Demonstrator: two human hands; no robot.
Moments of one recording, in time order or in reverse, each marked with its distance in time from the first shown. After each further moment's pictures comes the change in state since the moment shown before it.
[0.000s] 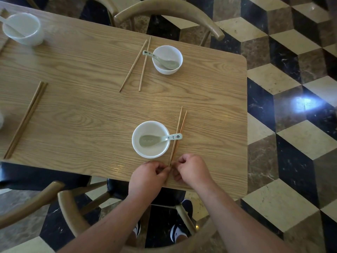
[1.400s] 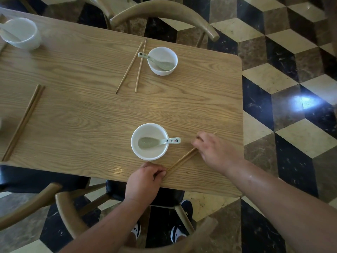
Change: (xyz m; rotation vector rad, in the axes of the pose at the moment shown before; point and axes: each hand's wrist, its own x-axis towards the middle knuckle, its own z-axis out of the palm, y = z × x) left_hand -0.009 -0.010 0.005 0.050 0.036 0.126; right_hand 0.011 -0.007 -0.110 -1.124 0.133 -0.779
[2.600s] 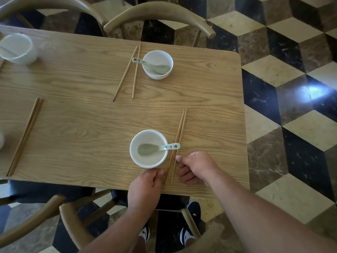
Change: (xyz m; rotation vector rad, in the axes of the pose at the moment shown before) left_hand 0.000 0.012 0.001 0.021 0.066 -0.086; right_hand 0.022 -0.058 0.019 1.459 -0.259 0.889
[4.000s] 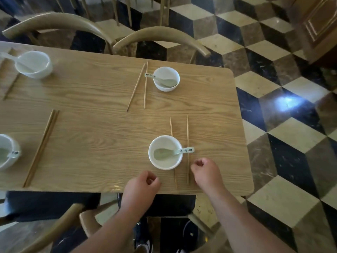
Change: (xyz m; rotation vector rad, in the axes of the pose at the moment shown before) left_hand 0.004 -0.031 -0.084 -0.138 -0.157 -0.137; right_hand -0.027 0.020 0.052 -0.281 0.556 -0.187
